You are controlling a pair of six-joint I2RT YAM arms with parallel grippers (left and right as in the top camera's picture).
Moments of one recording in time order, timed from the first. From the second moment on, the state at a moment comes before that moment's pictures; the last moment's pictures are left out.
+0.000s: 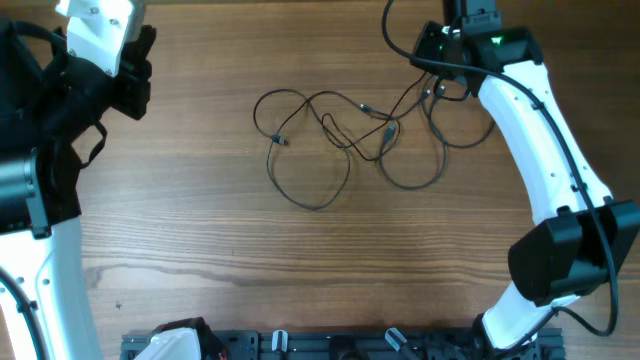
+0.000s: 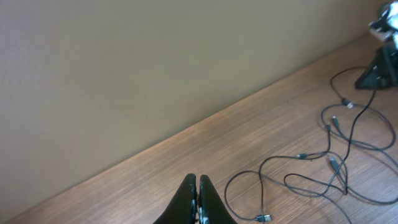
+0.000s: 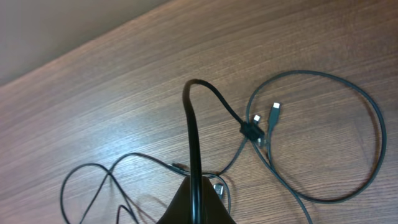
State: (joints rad) left arm 0.17 1.29 1.71 -0.85 0.52 0.45; right arm 0.22 1.86 1.77 -0.85 0.07 0.56
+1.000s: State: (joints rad) left arm 0.17 1.46 1.71 -0.86 0.72 0.42; right arm 0.24 1.87 1.77 -0.85 -0.18 0.31
